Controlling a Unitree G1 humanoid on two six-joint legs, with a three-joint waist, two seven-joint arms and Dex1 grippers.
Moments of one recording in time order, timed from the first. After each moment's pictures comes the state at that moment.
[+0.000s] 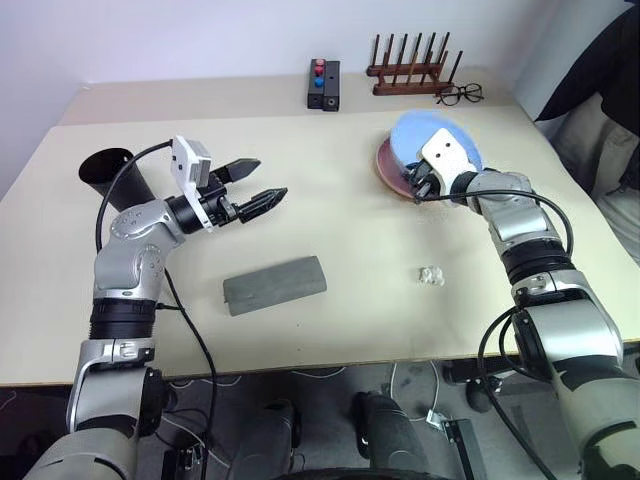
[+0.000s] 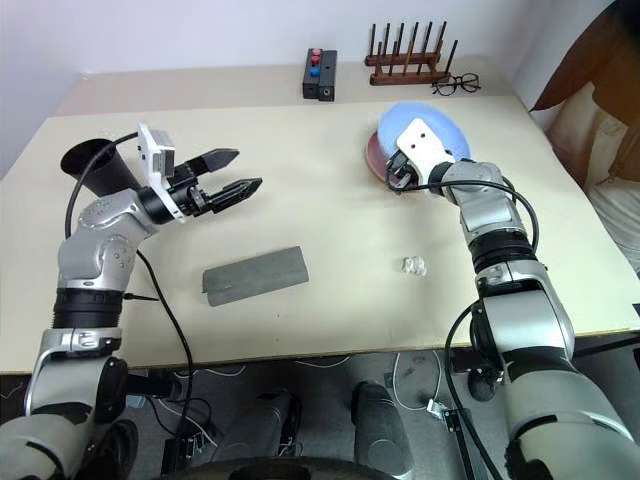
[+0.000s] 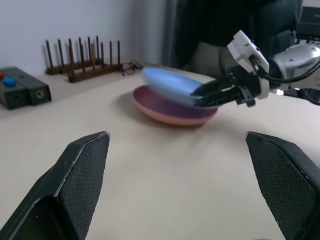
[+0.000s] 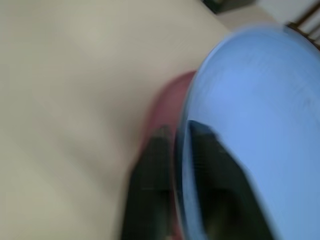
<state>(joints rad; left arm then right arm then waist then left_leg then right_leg) -0.63 0.48 0.13 0.21 -0.48 0.34 -0.99 -0.99 -0.51 0.13 0.86 -0.04 0.04 0.72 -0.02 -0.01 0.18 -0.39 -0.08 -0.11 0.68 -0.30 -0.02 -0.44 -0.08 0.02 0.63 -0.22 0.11</state>
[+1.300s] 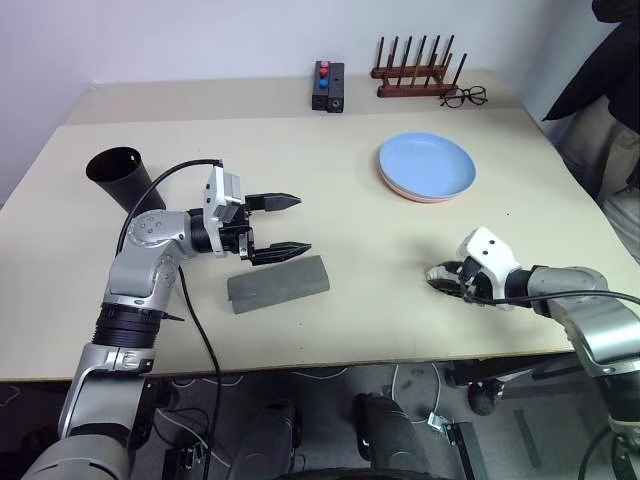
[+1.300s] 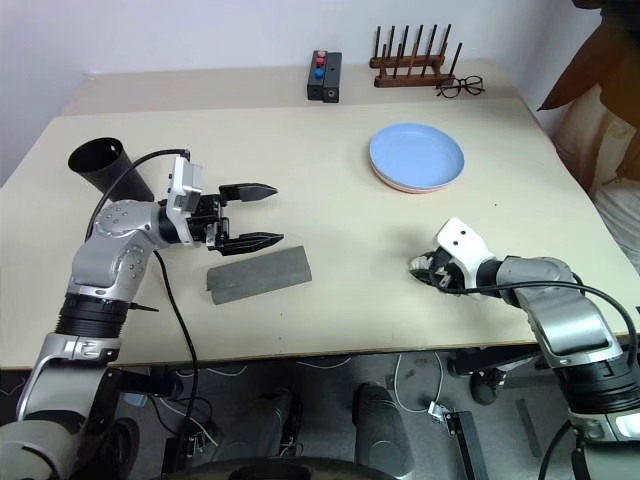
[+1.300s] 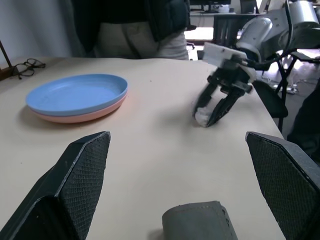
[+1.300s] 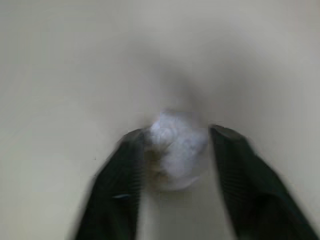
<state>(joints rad) -0.60 0.52 -0.02 0.17 -0.46 0.20 -1.27 -0.23 -0.85 0.03 -0.13 0.24 0.59 0.88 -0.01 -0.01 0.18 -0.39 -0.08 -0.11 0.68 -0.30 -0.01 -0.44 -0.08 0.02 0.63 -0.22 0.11</state>
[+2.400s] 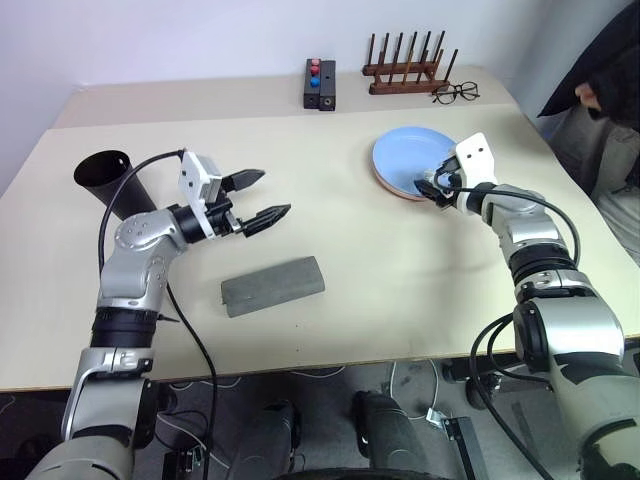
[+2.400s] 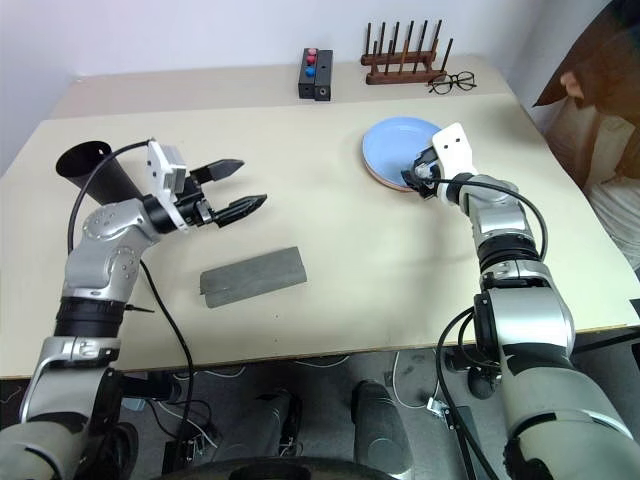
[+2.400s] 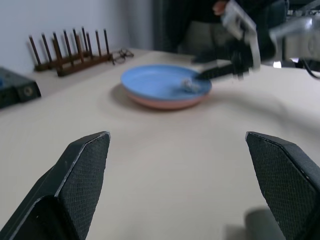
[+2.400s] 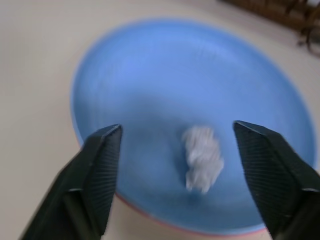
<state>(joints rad) -0.52 0.51 0.09 0.19 -0.43 0.19 -1.01 -1.02 -0.54 -0.06 1.03 0.07 -0.01 0.65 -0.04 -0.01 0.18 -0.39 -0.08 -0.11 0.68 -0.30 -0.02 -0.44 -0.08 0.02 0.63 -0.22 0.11</state>
